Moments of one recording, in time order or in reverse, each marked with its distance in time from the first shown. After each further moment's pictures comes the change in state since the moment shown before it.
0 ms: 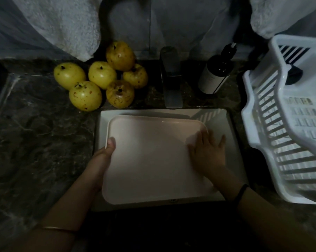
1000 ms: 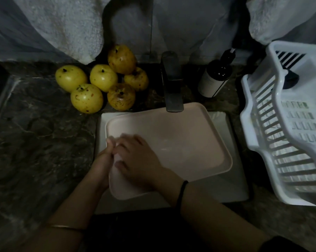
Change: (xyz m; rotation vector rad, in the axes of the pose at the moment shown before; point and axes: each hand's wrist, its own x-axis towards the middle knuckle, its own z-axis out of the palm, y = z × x) left_hand 0.006 0.001 0.013 -0.210 -0.086 -0.052; right_hand -0.022 -0.148 -0.041 0.355 0.231 -0.804
